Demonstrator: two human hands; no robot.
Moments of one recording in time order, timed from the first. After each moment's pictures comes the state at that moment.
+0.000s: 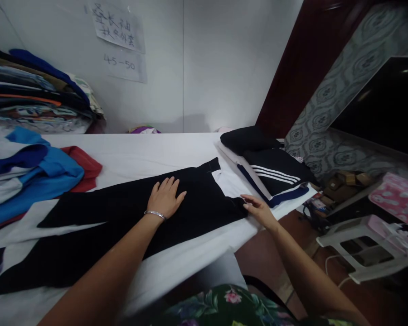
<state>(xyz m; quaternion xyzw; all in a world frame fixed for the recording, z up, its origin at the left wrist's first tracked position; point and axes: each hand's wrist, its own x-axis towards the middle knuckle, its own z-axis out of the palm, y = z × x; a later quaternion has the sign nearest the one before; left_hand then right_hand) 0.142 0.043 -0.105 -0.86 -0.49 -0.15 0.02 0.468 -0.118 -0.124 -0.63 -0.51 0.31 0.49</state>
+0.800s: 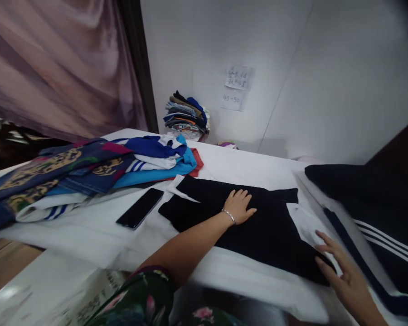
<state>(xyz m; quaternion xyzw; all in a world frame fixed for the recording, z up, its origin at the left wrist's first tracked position) 0.141 0.028 -0.108 -0.84 -0.51 -0.18 -0.06 0.448 -0.105 -0.113 -0.58 -0.72 0.09 0.36</state>
